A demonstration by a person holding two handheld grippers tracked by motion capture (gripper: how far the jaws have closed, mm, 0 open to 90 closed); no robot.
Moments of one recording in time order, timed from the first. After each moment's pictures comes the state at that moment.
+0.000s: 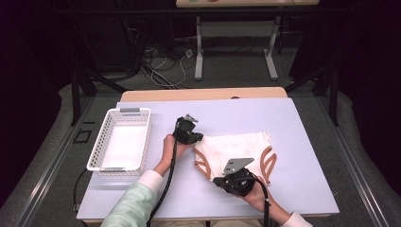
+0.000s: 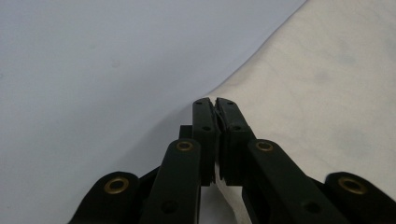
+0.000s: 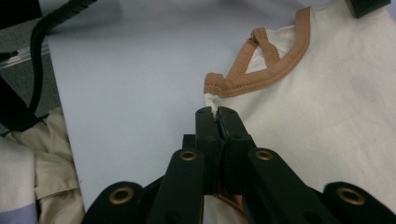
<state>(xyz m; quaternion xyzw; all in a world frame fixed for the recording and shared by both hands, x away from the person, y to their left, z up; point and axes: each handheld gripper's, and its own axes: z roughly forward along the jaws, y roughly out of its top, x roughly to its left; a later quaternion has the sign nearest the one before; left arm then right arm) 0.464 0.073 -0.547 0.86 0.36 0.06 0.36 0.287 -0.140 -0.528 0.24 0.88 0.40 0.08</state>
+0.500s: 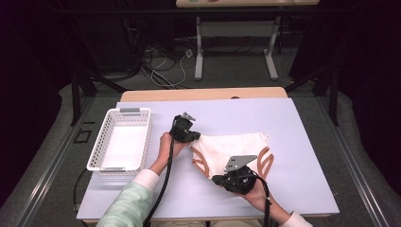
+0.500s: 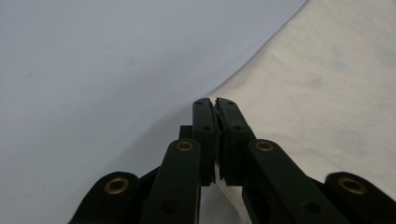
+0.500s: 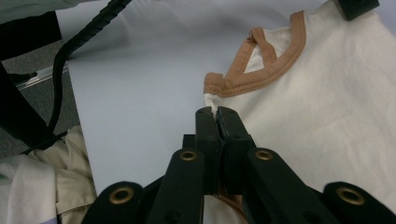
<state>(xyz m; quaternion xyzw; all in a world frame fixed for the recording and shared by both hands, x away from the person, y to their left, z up) 0.463 0.083 -0.534 0.86 0.36 0.06 0.35 0.288 -0.142 -0.519 0.25 0.87 0.43 0.06</state>
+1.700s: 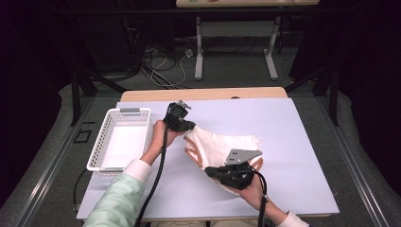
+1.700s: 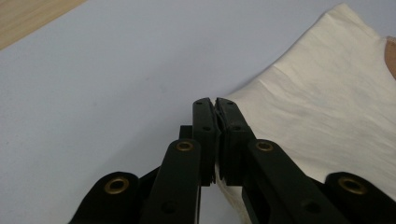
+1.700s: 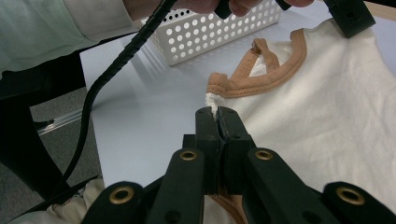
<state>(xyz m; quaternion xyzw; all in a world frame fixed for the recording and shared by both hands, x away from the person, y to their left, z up) 0.473 0.095 -0.484 0.88 0.34 0.08 0.33 0.289 -0.133 -0.496 0.25 0.82 0.51 0.06</state>
